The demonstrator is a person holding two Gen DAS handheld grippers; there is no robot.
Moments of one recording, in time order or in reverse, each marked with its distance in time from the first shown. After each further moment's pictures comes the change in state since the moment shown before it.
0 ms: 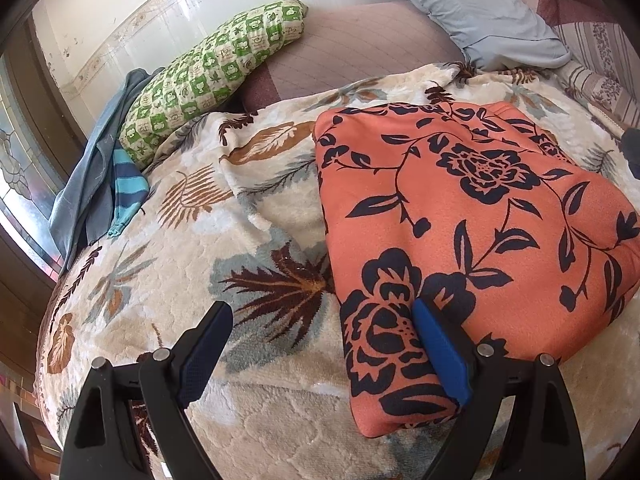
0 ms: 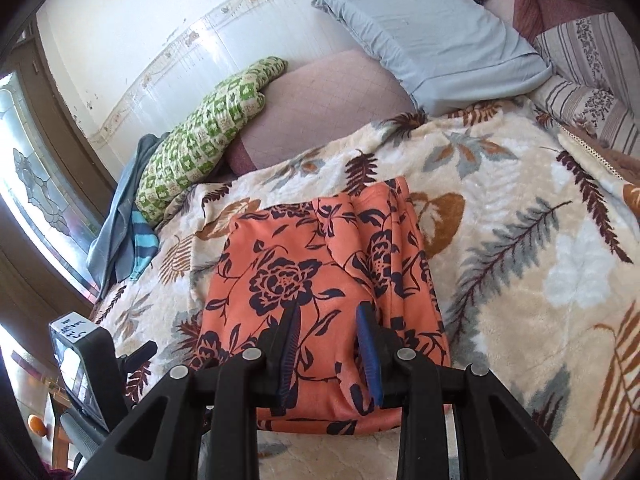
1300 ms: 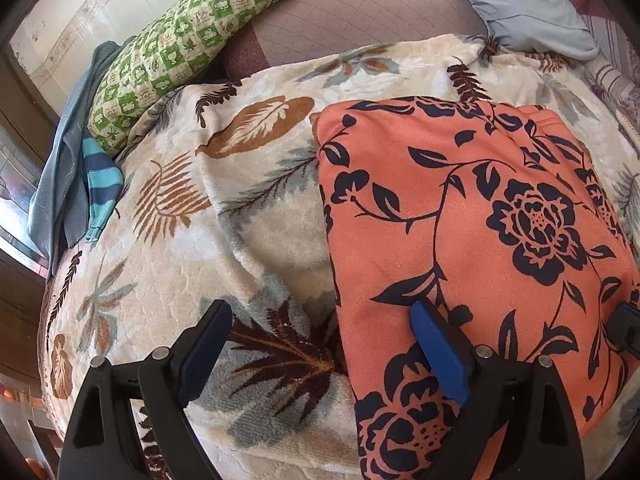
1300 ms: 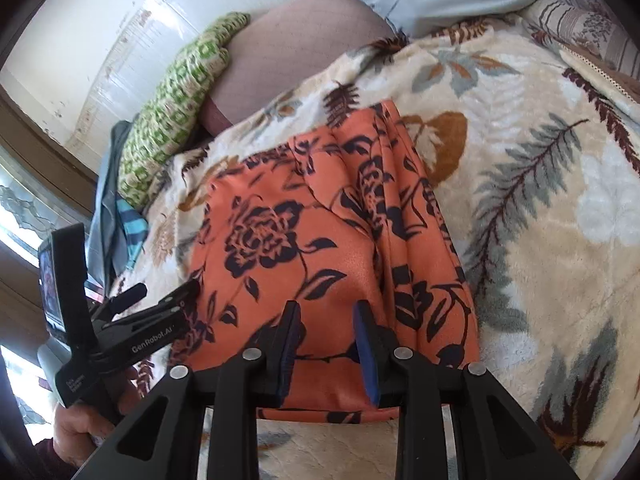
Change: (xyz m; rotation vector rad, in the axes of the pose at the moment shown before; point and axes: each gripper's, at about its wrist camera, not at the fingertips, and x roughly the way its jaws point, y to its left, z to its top) left arm 0.053 0.011 0.063 0.004 0.196 -0.038; right arm 0.061 -0.027 -0.013 0.161 0.275 -0.024
